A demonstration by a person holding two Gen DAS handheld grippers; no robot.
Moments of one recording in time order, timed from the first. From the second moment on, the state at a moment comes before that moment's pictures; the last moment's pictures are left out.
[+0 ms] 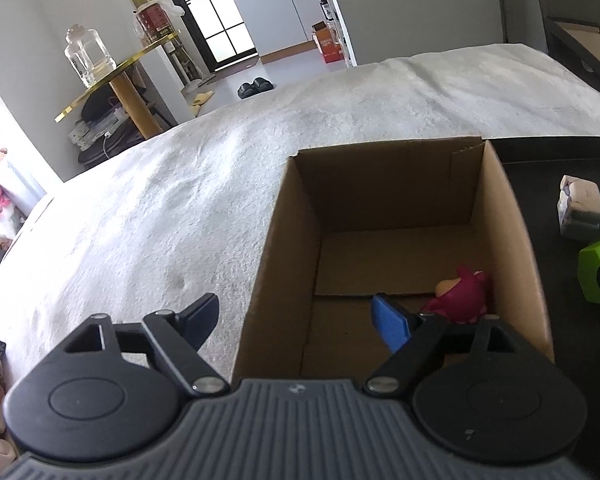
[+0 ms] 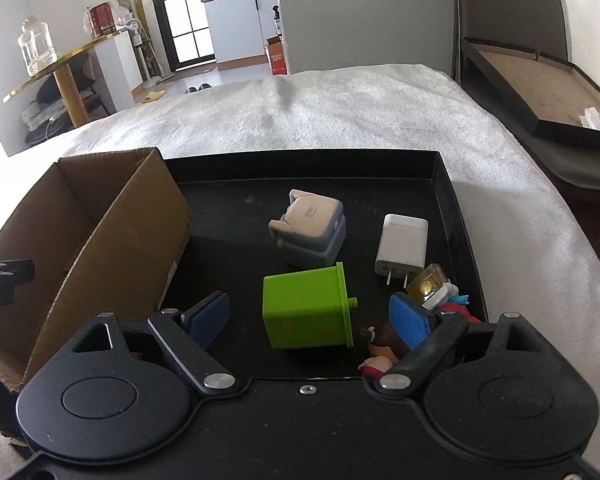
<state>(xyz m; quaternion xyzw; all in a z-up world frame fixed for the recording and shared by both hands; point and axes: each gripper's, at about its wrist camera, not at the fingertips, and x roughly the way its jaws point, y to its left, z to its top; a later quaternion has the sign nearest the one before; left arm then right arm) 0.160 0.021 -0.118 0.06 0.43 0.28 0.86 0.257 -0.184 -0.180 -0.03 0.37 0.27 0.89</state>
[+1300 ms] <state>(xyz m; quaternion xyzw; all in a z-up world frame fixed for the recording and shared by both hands) 0.145 0.026 -0.118 0.05 0.43 0.27 0.86 0.245 -0.160 -0.134 -0.03 0.30 0.31 0.90</state>
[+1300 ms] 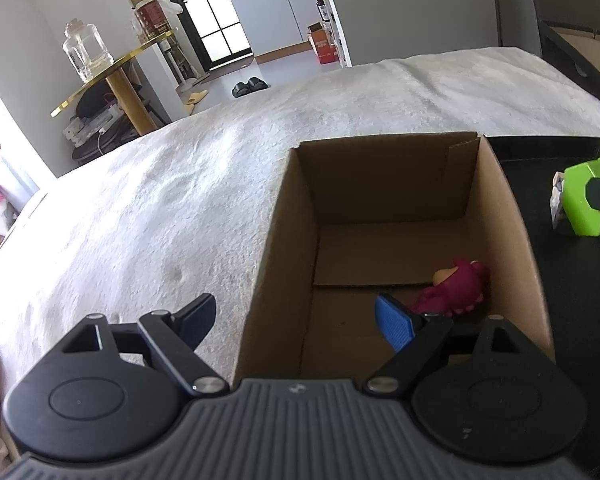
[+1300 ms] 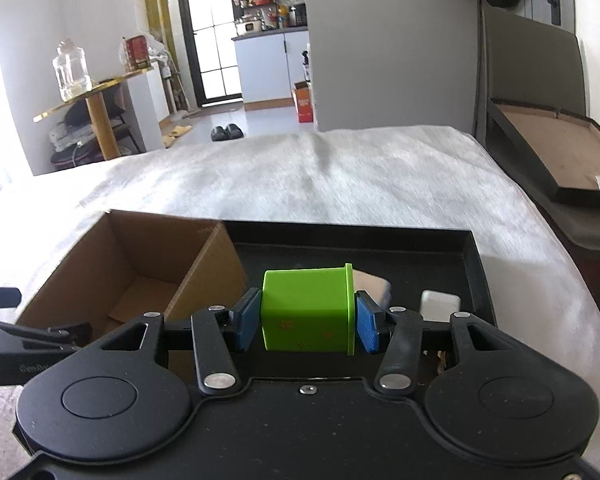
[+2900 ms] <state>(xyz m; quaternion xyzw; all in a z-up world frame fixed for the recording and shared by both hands) 0.119 0.064 -0.122 -0.03 0.40 0.25 0.88 0.198 -0.073 -0.110 -0.13 0.23 0.35 0.90</state>
